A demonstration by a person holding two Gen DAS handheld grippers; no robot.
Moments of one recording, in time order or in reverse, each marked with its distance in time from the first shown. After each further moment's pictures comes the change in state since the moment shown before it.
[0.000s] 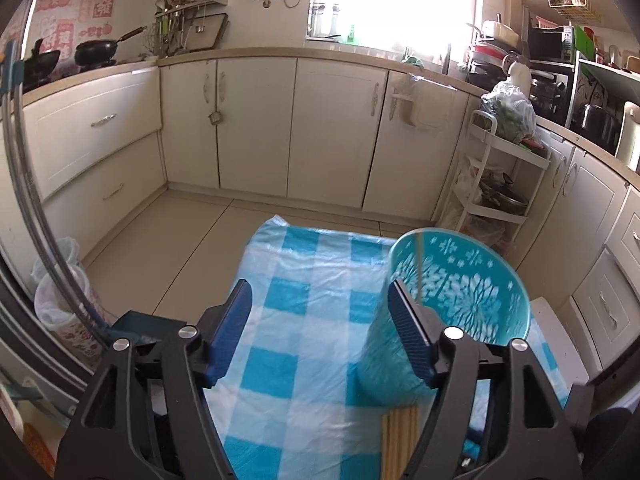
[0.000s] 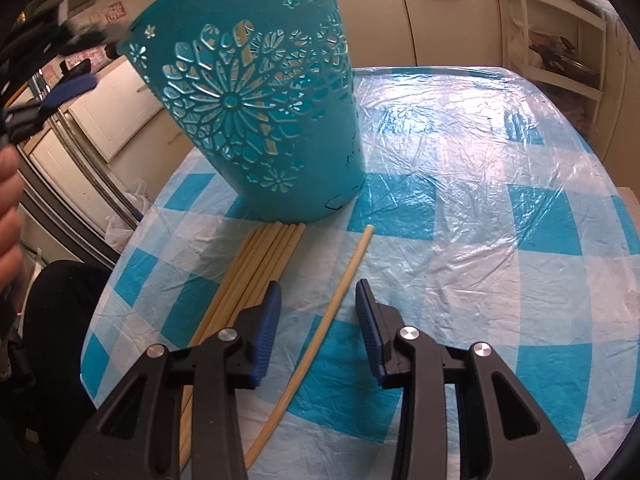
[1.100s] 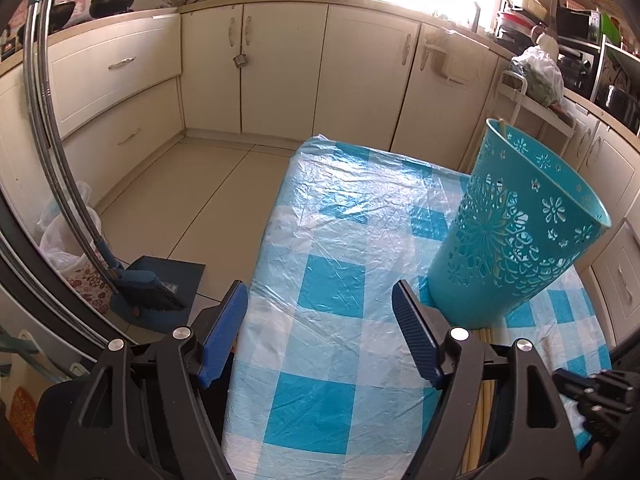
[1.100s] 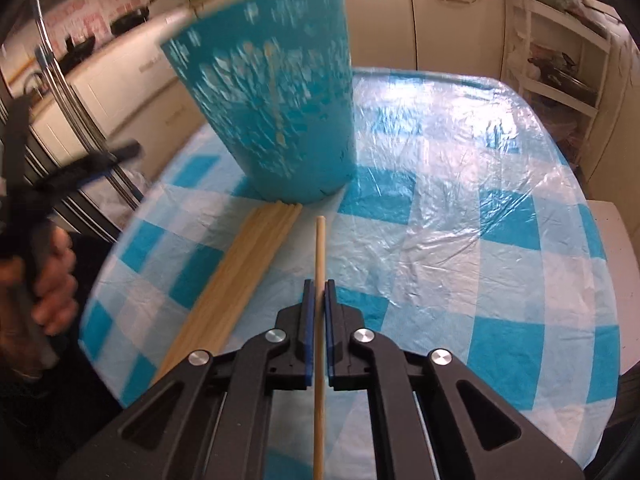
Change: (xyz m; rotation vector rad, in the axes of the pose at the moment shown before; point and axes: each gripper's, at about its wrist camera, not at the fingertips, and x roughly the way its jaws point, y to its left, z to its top) left arm 0.034 0.052 -0.070 -0.034 0.156 0.043; right arm -0.057 0.001 -0.004 -0.044 -0.014 0.027
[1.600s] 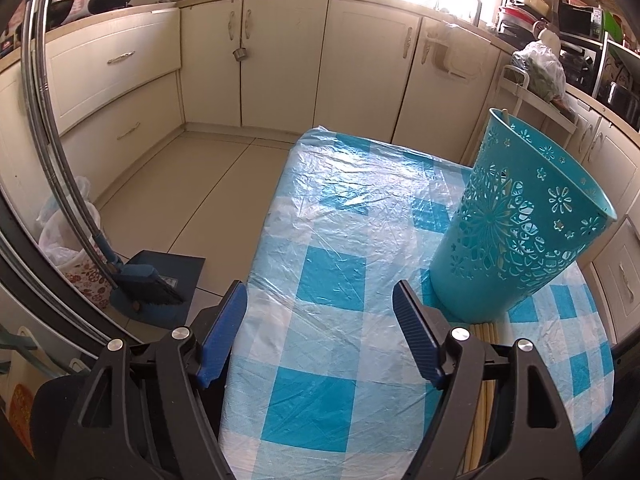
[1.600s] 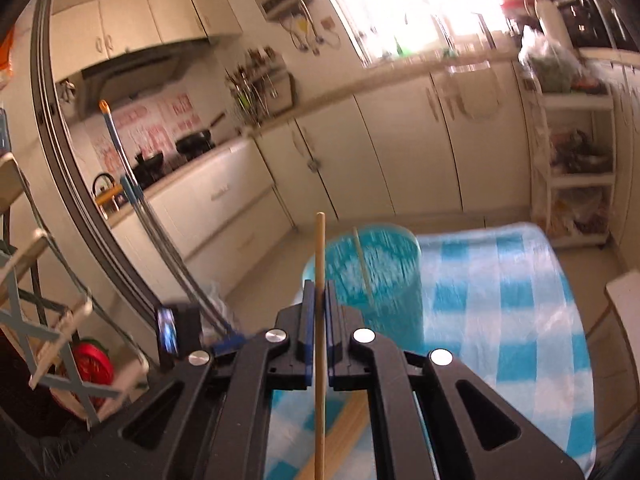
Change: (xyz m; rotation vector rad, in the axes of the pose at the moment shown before) left arm 0.004 0.001 -0.002 -0.002 0.017 0.001; right arm -0.114 0.044 0.102 0.004 -0.441 0.188
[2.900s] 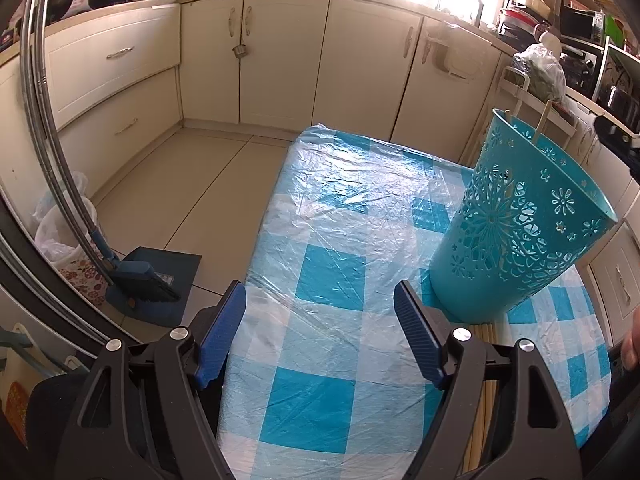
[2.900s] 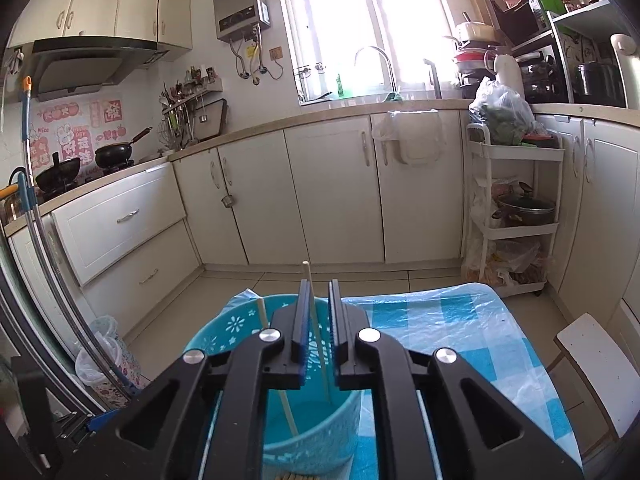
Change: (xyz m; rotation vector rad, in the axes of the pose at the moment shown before) left arm 0.003 0.003 -0.001 -0.013 0.003 -0.012; right arm 0.068 -0.018 -0.015 -0.075 -0.113 -0.341
